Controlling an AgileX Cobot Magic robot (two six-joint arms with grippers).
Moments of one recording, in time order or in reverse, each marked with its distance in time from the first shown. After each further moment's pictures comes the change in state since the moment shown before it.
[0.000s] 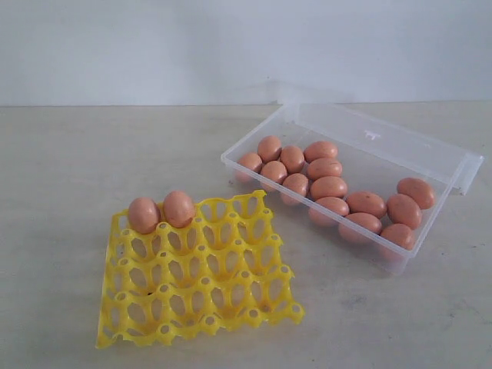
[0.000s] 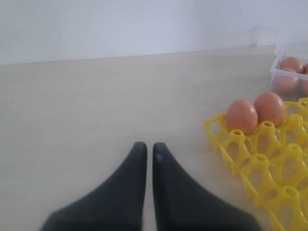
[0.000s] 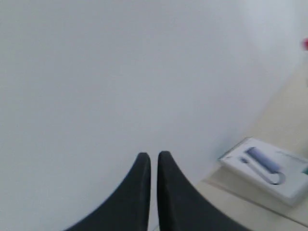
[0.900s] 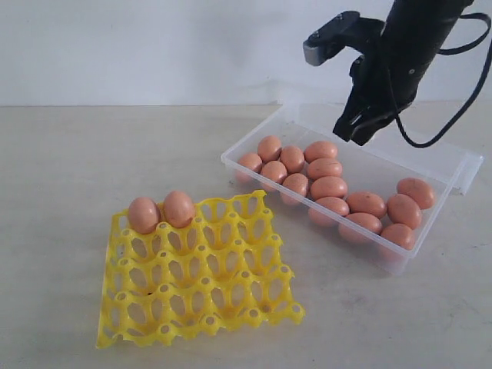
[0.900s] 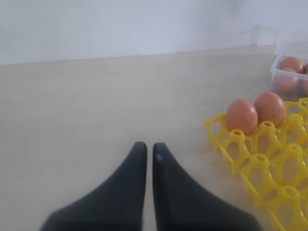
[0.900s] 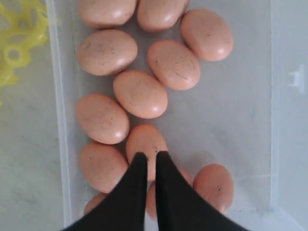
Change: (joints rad) left arm 0.000 0.000 0.000 0.000 0.000 0.000; right arm 0.291 0.511 -0.673 -1.056 1.758 -0.031
